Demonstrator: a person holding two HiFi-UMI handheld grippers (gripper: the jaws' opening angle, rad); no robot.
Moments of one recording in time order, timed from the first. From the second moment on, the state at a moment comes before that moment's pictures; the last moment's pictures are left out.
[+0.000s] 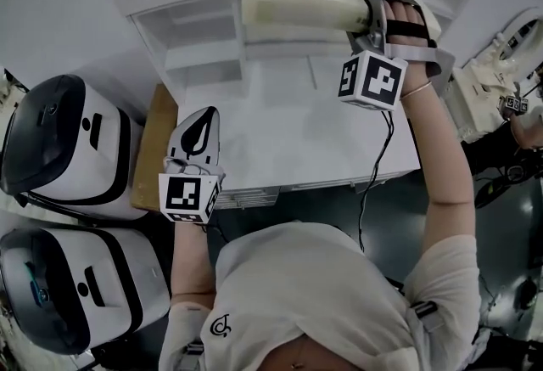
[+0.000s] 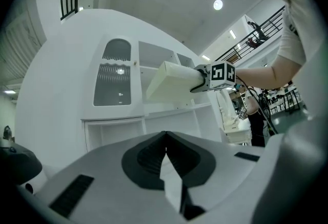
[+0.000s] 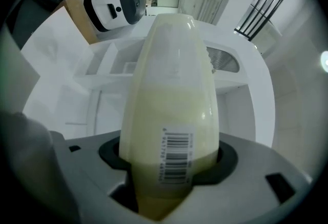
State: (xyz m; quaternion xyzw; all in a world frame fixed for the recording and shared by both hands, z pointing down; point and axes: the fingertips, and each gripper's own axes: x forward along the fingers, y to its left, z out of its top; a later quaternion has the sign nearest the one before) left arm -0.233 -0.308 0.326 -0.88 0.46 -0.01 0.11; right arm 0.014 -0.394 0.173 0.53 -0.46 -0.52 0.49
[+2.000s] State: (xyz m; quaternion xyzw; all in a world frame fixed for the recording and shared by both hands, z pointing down) left arm -0.211 -0.404 0.357 -0.86 0.50 -0.05 0.09; right arm 0.024 -0.651 0.261 0.44 -0.51 -0.47 0.57
